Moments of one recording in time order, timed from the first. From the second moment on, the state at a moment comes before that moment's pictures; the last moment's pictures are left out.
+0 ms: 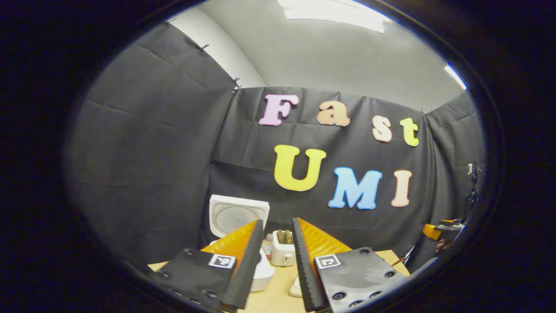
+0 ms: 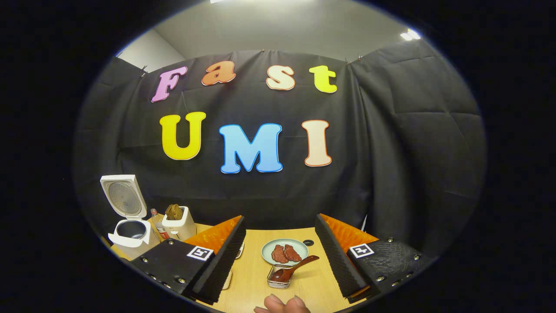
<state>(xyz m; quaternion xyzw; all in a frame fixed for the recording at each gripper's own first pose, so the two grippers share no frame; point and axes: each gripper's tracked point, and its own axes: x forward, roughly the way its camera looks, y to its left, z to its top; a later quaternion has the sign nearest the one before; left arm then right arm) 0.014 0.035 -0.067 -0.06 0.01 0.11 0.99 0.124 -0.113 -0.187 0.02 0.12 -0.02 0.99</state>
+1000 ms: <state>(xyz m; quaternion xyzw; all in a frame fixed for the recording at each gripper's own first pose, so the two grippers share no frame) -0.042 -0.009 -0.080 0.00 0.07 0.15 0.99 0.229 -0.189 -0.446 0.13 0.22 -0.07 0.96</state>
